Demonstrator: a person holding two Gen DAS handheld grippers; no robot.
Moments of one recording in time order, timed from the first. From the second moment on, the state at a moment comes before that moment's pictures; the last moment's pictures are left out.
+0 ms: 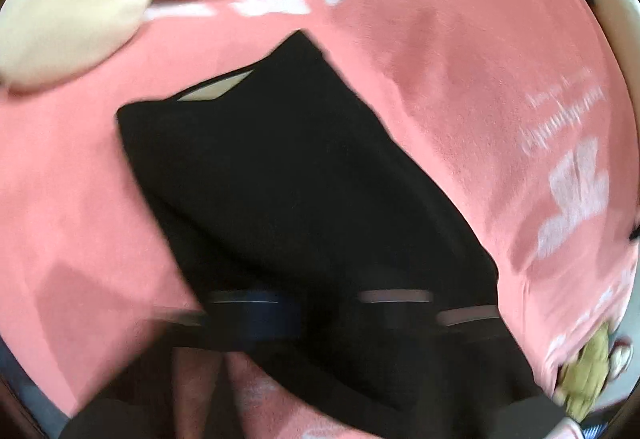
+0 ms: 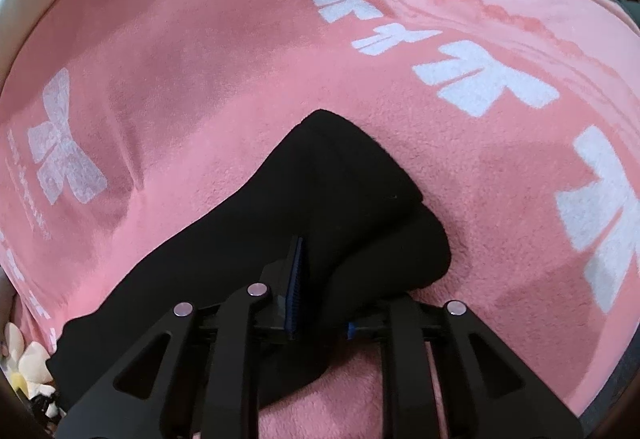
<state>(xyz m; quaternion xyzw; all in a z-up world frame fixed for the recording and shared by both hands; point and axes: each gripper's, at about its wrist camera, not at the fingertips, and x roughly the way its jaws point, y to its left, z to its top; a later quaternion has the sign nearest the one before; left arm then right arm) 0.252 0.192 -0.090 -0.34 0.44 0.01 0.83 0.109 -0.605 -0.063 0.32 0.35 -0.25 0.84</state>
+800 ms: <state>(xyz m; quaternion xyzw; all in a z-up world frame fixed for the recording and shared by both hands) 0.252 0.227 -0.100 -0.37 0.44 0.11 0.81 0.119 -0.592 -0.063 0.32 0.34 -0.22 0.85</state>
